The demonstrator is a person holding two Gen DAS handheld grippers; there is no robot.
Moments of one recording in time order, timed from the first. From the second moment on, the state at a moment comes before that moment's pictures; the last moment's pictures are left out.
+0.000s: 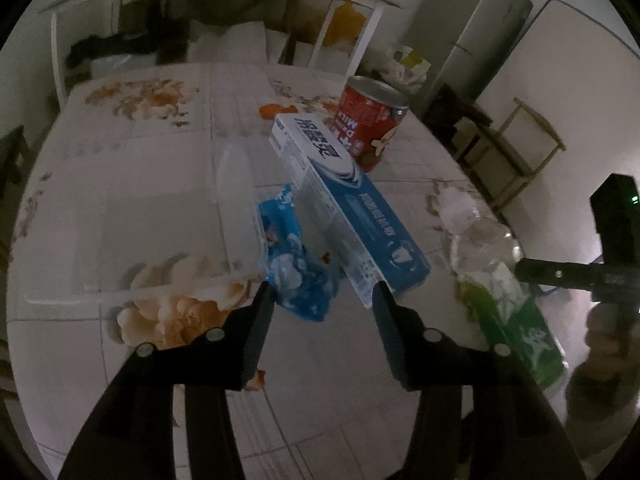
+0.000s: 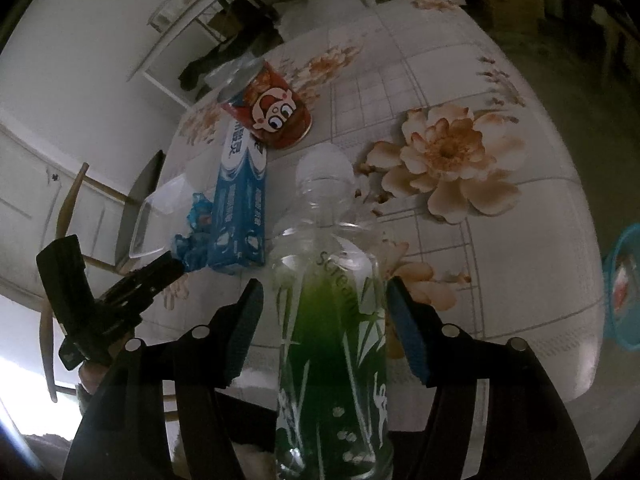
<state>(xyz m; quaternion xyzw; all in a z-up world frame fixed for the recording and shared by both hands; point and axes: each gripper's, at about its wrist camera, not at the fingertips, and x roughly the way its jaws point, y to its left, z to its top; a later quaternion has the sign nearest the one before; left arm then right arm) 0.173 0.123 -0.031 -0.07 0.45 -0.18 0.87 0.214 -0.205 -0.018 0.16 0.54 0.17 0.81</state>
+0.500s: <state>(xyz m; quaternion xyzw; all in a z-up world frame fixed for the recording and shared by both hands) 0.189 0.106 -0.052 -0.03 0.46 -0.12 0.88 0.214 -0.195 -0.032 0.15 0.56 0.19 0.79</state>
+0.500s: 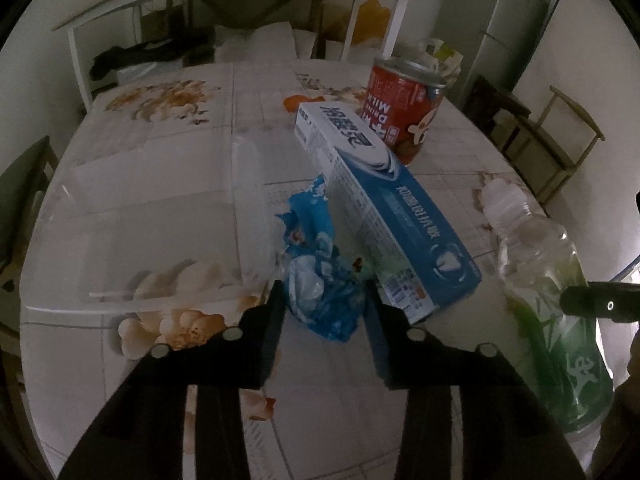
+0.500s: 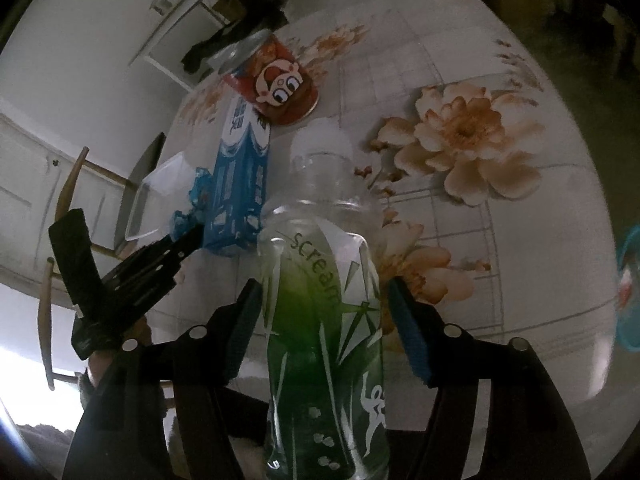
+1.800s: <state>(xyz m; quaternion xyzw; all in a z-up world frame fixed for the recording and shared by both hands) 0.169 0.087 -0.044 0.03 0.43 -0.09 0.90 0.211 -0.203 -0.053 0.23 0.57 0.21 0.76</state>
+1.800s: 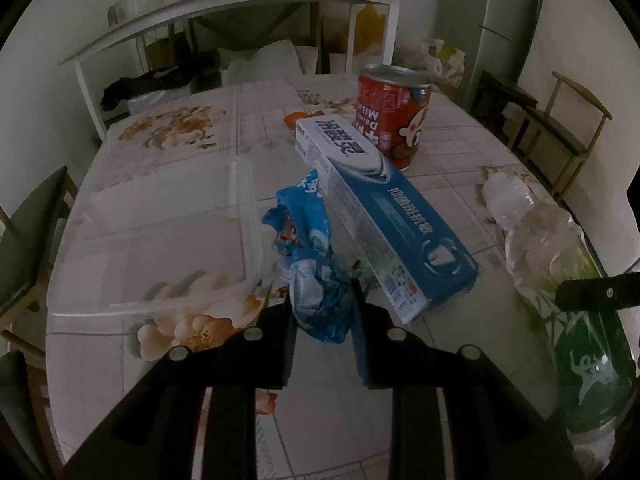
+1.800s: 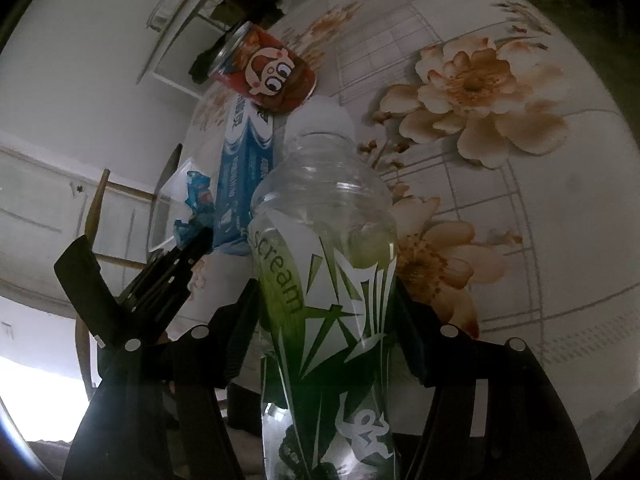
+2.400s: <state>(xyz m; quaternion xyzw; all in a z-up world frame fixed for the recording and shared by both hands) 0.145 0.091 -0.008 0.02 0.38 -0.09 0.92 0.198 -0.225 -0.042 0.24 0.55 0.21 0.77</state>
